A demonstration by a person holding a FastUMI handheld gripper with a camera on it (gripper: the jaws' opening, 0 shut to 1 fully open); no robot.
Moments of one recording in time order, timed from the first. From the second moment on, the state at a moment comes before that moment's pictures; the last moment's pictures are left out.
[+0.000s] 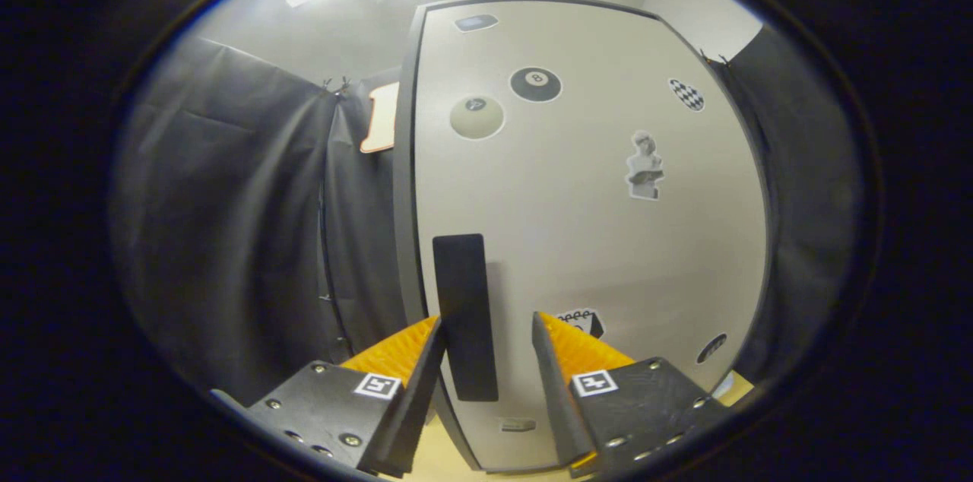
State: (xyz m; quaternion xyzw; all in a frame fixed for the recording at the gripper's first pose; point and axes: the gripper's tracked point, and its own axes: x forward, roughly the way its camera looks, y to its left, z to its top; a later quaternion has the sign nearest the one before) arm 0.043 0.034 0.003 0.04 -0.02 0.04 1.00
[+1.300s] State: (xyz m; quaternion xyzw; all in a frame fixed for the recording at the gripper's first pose) arm 0.012 0.024 -0.011 0.05 0.00 0.00 1.00
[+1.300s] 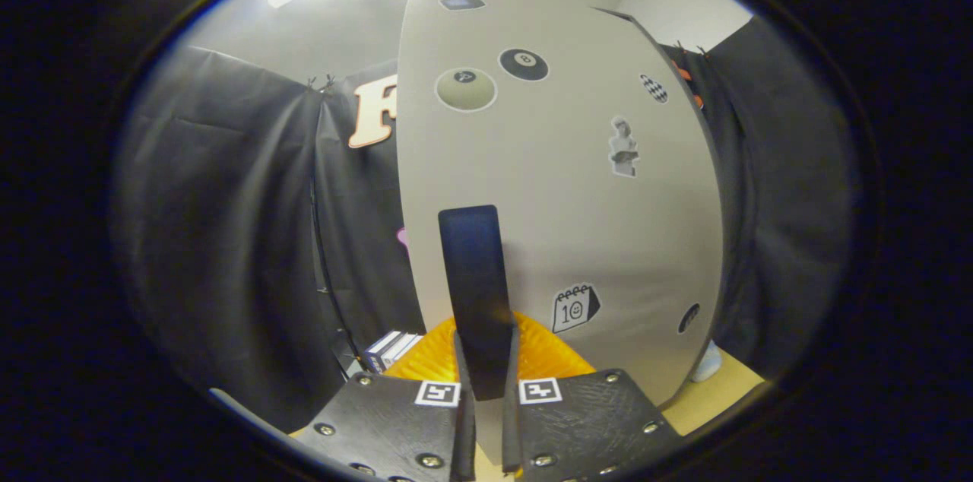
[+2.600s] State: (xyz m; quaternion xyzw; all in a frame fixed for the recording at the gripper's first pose) arm -0.054 -0.079 0.003 0.05 -0.03 -0.16 0.98
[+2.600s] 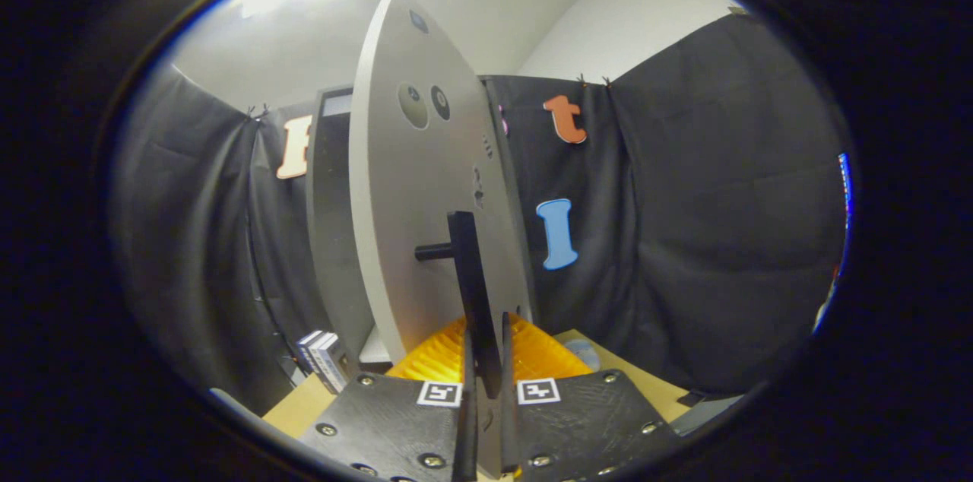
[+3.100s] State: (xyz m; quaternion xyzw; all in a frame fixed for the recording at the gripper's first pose) arm -0.065 -0.102 0.003 0.06 -0.05 -0.18 0.98
